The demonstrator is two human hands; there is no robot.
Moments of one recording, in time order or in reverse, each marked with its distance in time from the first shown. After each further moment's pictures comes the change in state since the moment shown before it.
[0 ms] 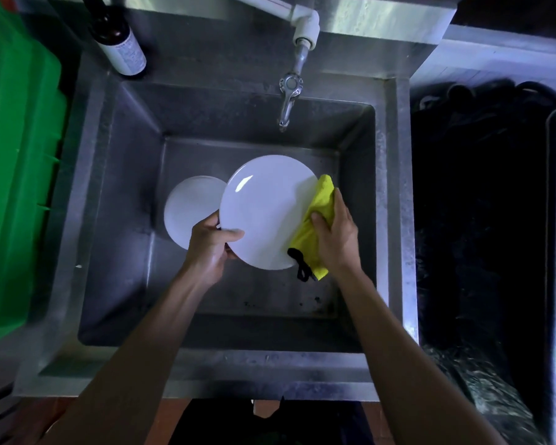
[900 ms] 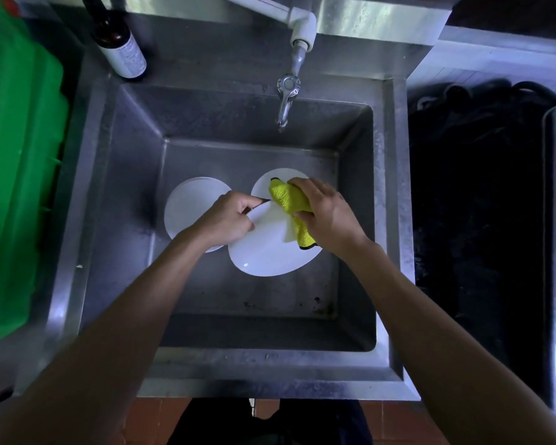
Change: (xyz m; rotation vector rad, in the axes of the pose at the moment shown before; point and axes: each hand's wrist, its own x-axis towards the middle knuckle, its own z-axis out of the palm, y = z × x) left_hand 0.030 0.042 0.018 0.914 -0.358 0.240; right_hand 0.022 -0.045 -0.020 -0.445 -0.214 -0.569
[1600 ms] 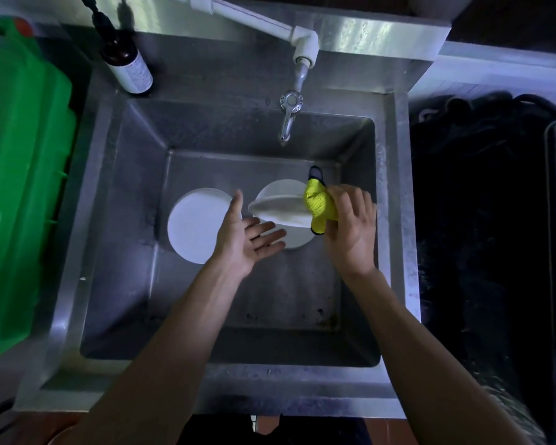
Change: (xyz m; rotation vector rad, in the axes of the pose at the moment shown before) left_hand -0.001 0.021 0.036 -1.302 0.263 -0.540; right_hand -0.020 0.008 0.004 -0.125 0.545 0.000
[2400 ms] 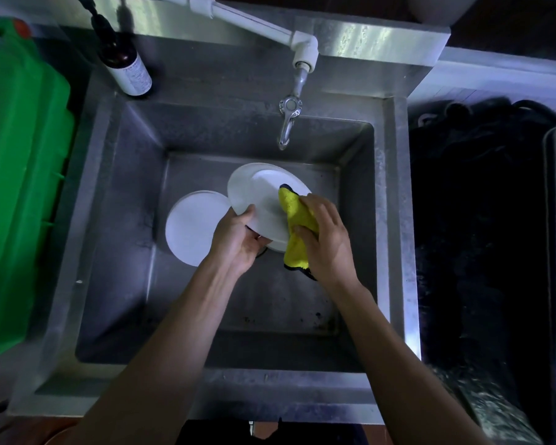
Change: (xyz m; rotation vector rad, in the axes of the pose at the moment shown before) left_hand 0.008 0.003 0.005 -0.092 -0.073 0.202; right_hand -0.009 -0.022 0.010 0.387 -0.291 0.273
